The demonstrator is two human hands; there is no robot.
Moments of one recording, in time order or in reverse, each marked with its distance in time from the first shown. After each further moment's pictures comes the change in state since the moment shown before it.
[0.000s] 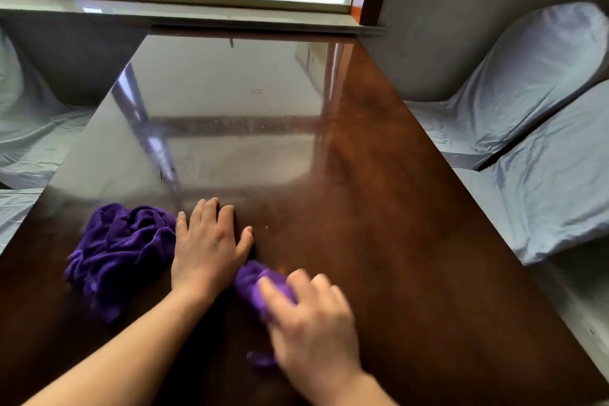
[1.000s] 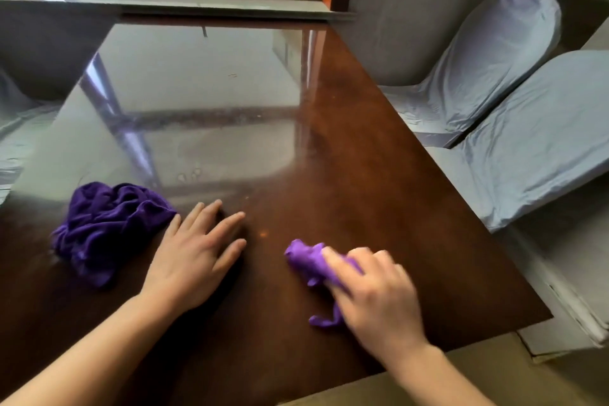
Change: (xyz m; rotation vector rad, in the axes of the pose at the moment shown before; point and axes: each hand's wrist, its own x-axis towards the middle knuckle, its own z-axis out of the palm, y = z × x) left_hand -0.061 -0.009 -0.021 -0.046 -0.173 0.284; right_hand -0.066 0.070 -0.045 -0.239 0.036 0.097
